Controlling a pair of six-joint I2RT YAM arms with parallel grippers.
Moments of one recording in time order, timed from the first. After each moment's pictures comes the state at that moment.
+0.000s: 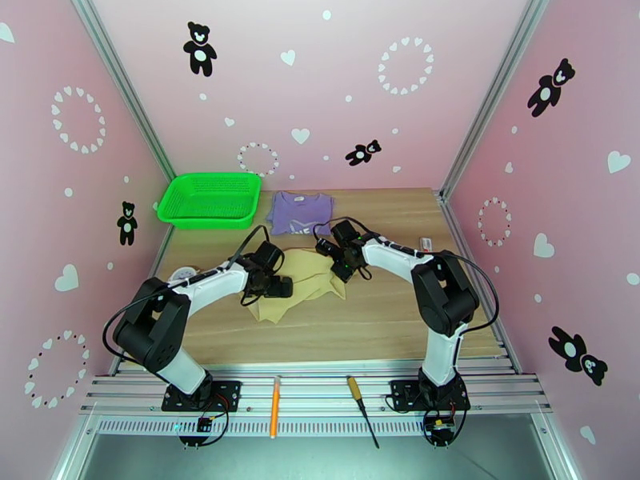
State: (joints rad) left arm -0.53 1.63 0.95 -0.58 0.00 -0.51; right arm 0.55 1.90 1.30 -0.63 -0.04 -0.38
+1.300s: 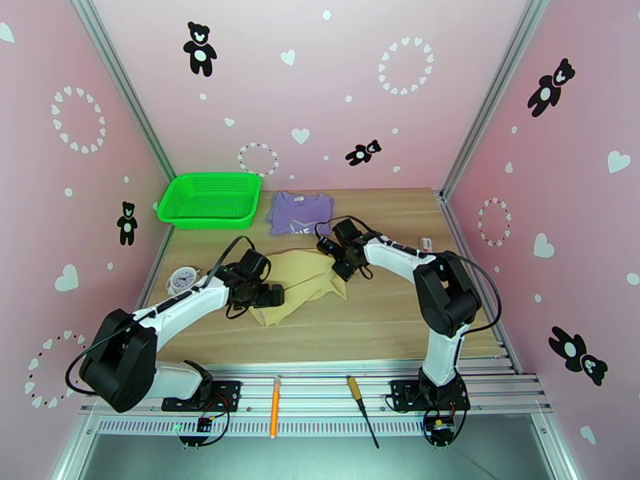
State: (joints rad) left arm -0.50 1.43 0.84 -0.68 0.09 -0.56; right arm 0.54 1.89 1.30 -0.63 -0.04 -0.37
